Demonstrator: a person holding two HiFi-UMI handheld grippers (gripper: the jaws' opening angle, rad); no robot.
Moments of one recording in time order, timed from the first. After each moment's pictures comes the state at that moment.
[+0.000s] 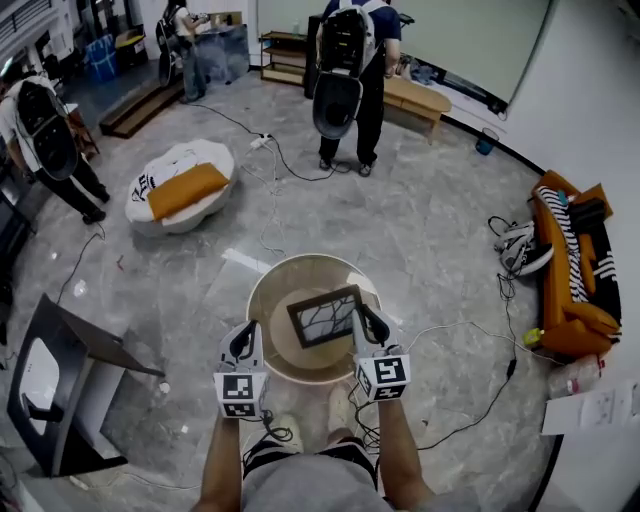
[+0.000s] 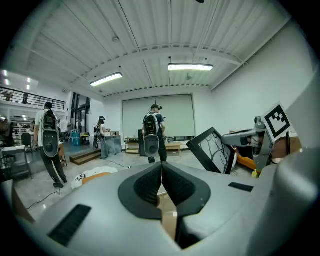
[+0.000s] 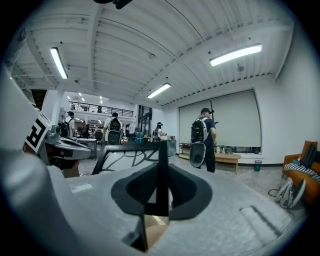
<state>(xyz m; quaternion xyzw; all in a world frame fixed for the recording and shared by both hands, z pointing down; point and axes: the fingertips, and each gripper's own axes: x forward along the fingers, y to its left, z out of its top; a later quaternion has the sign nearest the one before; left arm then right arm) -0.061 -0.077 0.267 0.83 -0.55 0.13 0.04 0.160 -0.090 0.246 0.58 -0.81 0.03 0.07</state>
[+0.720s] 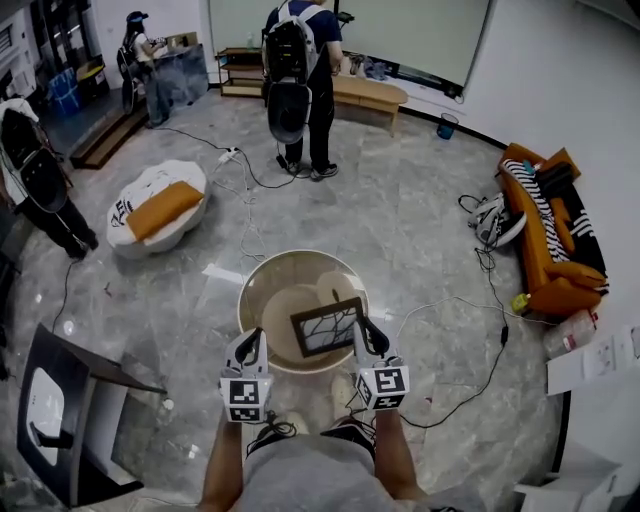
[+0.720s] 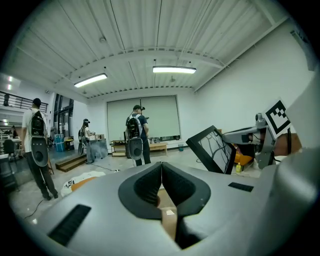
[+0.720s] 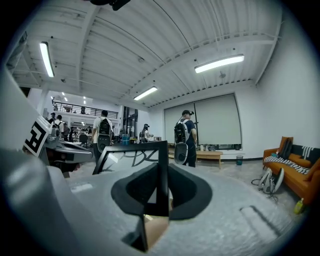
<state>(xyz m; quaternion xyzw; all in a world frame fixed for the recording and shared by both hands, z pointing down) -0.038 0.025 0.262 0.87 -0.46 0.14 0.01 0.177 0.056 0.245 0.65 -0.75 0.05 0.05</state>
